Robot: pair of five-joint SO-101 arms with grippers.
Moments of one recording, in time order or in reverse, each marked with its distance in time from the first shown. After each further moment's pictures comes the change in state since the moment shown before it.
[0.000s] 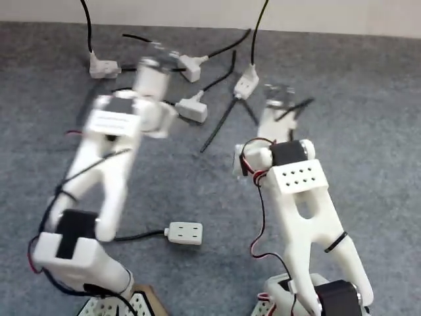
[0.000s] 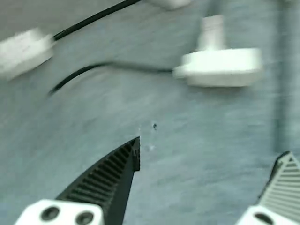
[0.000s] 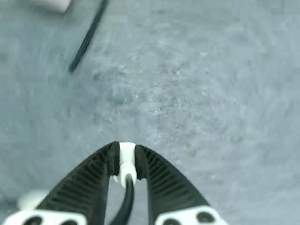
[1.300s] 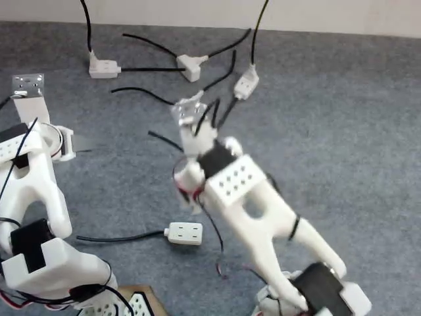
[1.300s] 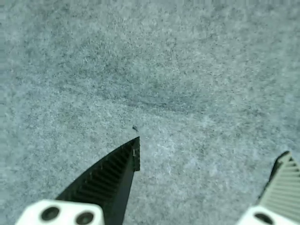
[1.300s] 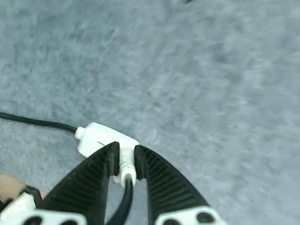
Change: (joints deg) left arm -28.5 -1.5 10.0 0.1 -1.0; right arm -24.4 8.6 -8.4 7.3 -10.8
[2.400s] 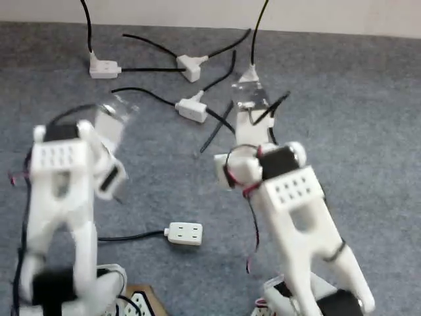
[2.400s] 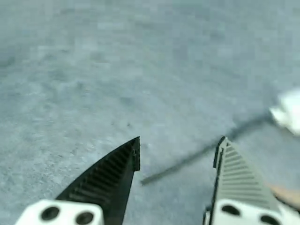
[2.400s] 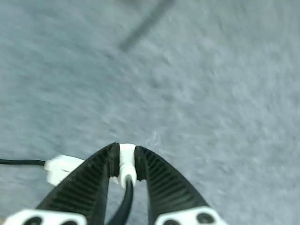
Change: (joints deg) left arm 21.5 -25.9 8.6 37.9 -20.2; right arm 17.4 -10.7 1.5 2.0 5.9
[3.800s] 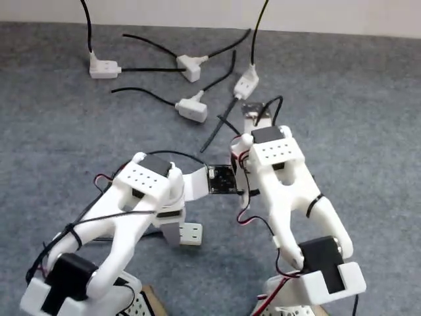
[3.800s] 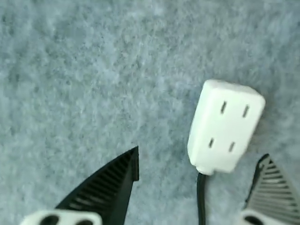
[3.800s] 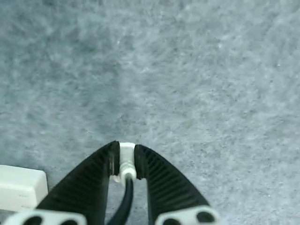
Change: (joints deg) left arm 33.5 10.5 14.6 -24.9 -20.4; right arm 5.9 20.9 0.6 -3.1 1.4
